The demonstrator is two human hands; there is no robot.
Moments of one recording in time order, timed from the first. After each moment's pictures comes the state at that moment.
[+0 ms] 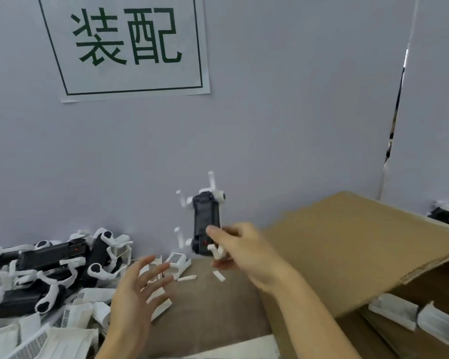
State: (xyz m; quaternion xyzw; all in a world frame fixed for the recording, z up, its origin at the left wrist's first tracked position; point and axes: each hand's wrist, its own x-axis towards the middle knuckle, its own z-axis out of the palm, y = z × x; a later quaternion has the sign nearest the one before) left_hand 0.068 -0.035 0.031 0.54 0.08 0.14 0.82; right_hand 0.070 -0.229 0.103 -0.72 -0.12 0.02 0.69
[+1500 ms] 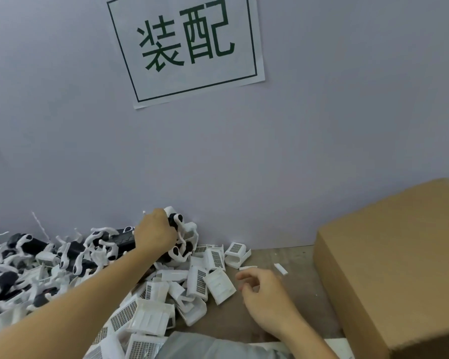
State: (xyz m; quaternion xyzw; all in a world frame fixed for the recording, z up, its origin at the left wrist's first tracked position) left_hand 0.134 0.064 0.107 0.94 0.19 0.25 0.12; right_hand 0.090 -0.159 -0.009 -0.81 -0.13 -0.01 0.57
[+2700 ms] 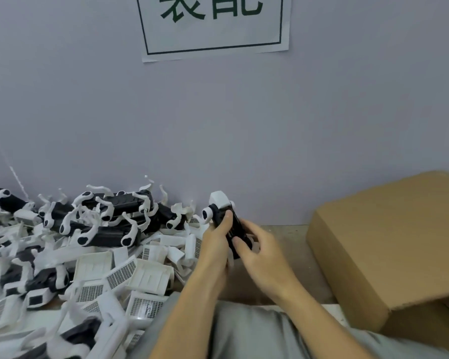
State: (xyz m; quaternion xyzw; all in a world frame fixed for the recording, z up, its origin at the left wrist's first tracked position) left_hand 0.082 -0.049 0.031 0.50 0.09 0.06 0.86; right_hand 0.073 -0.152 0.017 -0.75 -0.21 -0.10 0.62
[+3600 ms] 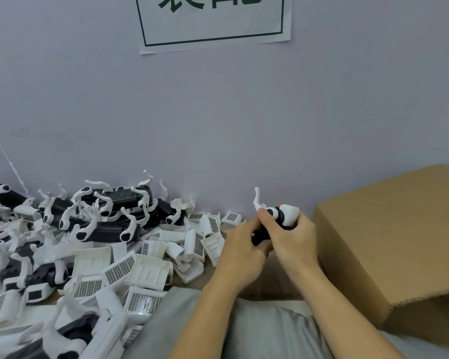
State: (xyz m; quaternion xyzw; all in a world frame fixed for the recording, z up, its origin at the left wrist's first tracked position) left_hand 0.074 -0.071 0.018 0.81 -0.16 0.16 0.54; right_hand 0.098 -0.176 0.016 -0.65 -0.04 -0.24 0.72
